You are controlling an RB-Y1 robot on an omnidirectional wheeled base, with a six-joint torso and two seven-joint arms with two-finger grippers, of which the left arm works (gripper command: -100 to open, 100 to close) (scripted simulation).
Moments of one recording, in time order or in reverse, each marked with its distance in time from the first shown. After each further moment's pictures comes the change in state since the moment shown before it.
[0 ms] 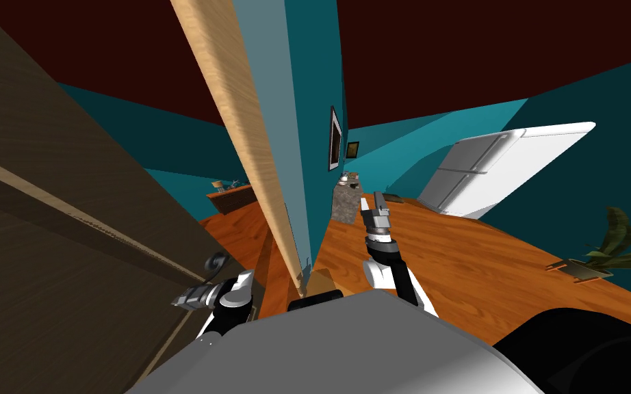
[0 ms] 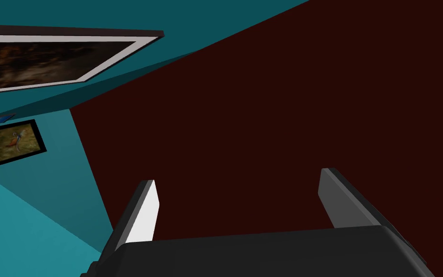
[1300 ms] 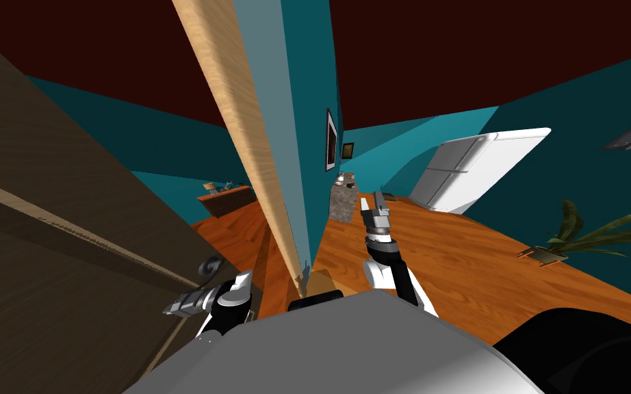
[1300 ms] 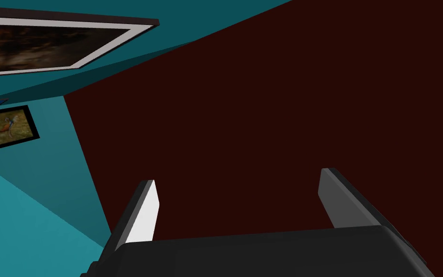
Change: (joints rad) arm -0.009 0.008 0.048 0.003 0.016 -0.023 -0.020
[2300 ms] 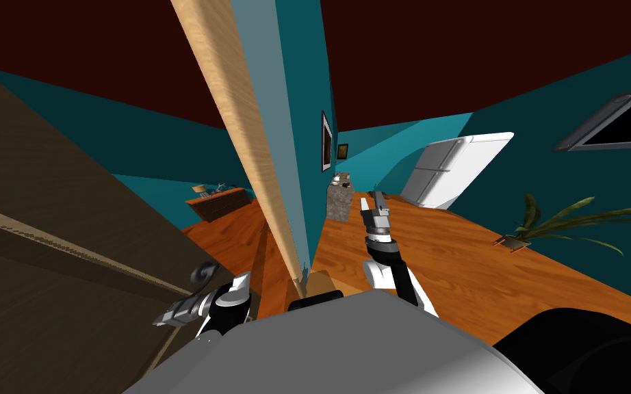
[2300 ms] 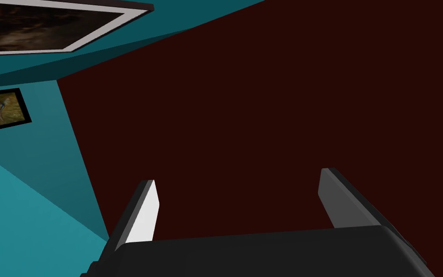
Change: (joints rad) arm 0.000 -0.001 0.045 -0.012 0.020 -0.017 -0.018
